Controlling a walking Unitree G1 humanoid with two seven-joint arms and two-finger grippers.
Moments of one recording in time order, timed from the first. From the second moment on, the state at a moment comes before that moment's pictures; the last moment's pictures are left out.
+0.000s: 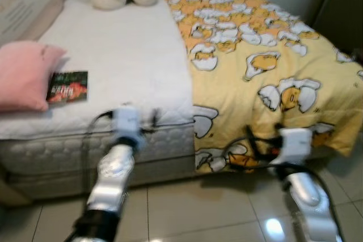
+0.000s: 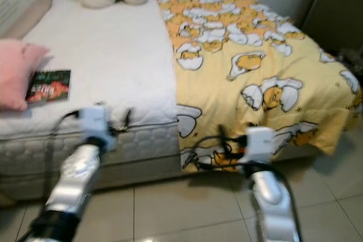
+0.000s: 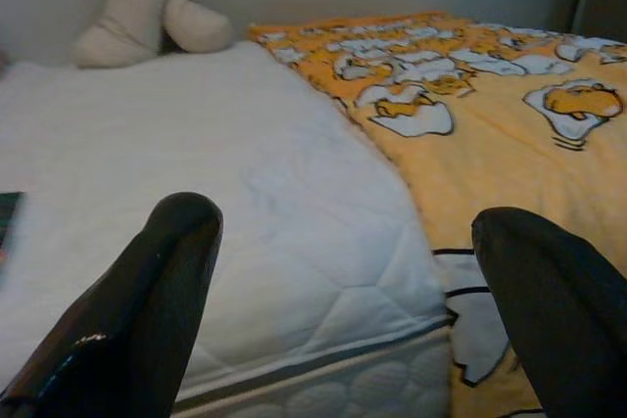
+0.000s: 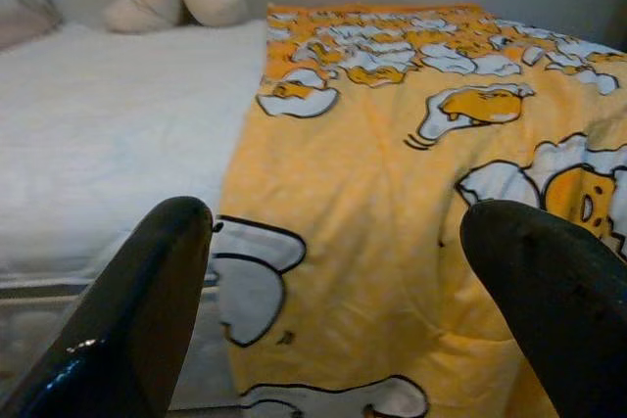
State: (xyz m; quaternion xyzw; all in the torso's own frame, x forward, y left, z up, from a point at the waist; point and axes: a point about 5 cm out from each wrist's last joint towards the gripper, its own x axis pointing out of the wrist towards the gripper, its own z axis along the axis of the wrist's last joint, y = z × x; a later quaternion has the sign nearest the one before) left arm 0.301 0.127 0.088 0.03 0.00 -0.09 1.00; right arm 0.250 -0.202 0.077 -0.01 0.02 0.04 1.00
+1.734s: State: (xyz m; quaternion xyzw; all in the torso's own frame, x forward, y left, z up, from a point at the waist) left arm 0.291 0.160 0.084 0.05 0.01 0.00 1.00; right arm 0.272 -0.194 0.071 0.04 0.02 0.06 1.00
